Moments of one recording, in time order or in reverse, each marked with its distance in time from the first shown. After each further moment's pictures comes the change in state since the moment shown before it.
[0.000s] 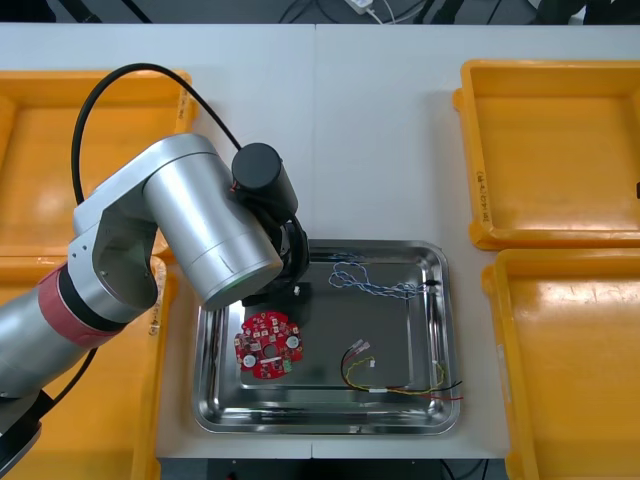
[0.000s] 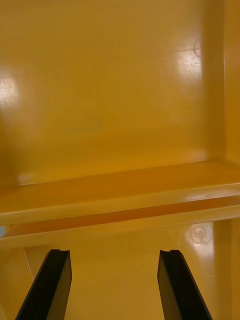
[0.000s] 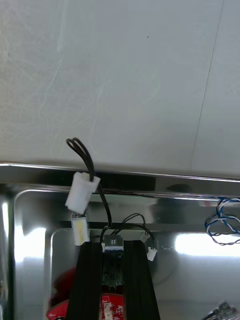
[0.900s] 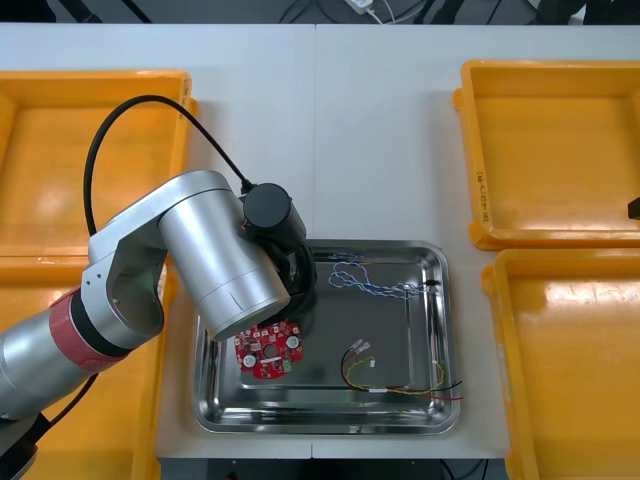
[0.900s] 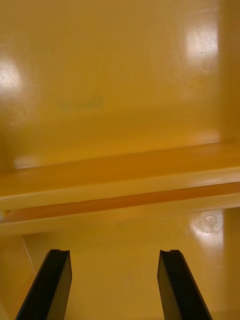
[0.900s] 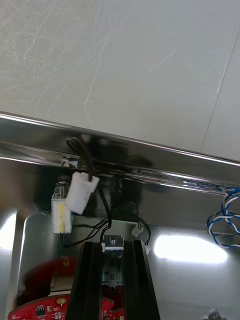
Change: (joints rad) right arm 0.046 0.015 0.000 -0.001 -0.021 0.000 0.000; left arm 0.047 -0.003 -0.062 0.000 -0.048 -0.063 0.126
